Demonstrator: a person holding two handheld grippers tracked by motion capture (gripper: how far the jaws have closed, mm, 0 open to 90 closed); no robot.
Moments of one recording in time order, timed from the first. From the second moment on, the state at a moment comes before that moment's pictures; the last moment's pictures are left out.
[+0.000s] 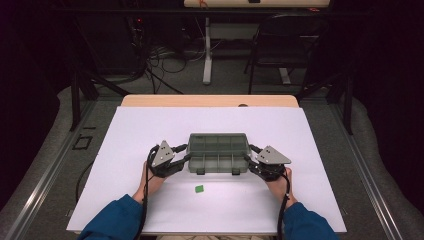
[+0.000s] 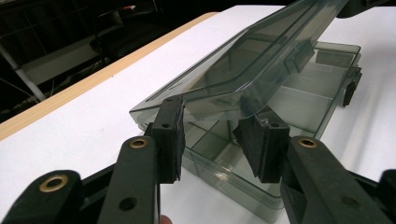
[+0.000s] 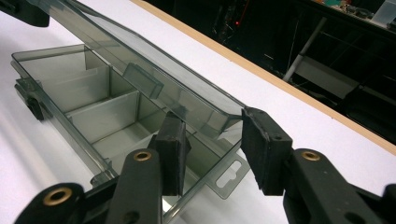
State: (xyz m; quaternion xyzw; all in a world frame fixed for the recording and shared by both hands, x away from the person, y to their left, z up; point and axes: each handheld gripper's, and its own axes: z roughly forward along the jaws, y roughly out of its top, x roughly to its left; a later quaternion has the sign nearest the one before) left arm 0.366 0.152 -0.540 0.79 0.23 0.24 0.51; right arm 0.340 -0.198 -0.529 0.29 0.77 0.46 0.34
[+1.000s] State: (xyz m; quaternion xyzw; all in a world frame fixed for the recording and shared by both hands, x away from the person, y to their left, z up) left arm 0.378 0.155 -0.530 0.79 0.25 0.23 0.52; right arm 0.351 -0.199 -0.520 0.31 0.76 0.46 0.34
